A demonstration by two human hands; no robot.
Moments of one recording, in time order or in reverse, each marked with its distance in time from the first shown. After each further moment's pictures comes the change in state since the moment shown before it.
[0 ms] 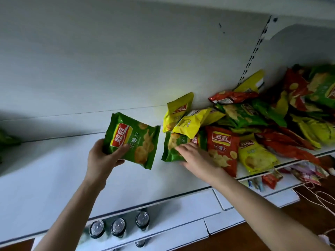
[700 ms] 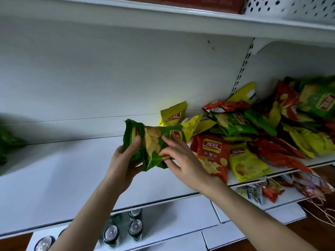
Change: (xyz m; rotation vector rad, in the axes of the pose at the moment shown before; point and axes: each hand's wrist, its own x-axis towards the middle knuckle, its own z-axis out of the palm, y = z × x) left_hand -0.046 0.030 0.059 -0.478 -0.262 -0.212; right_hand -0.027 -0.021 -0.038 0.532 0.313 -0.219
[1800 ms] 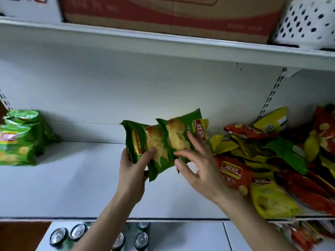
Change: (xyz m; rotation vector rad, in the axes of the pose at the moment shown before) left_hand -0.015 0.004 0.019 -0.034 0.282 0.348; right_hand 0.023 -0.009 -0.027 0.062 0.130 -0.064
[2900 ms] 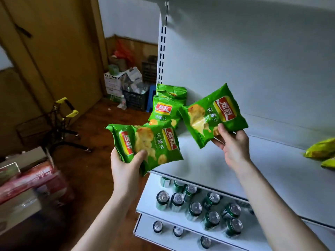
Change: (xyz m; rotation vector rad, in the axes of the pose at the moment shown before) left_hand 0.007 0.123 -0.403 0.119 0.551 0.153; right_hand 0.106 -0.216 0.280 1.004 0.195 0.729
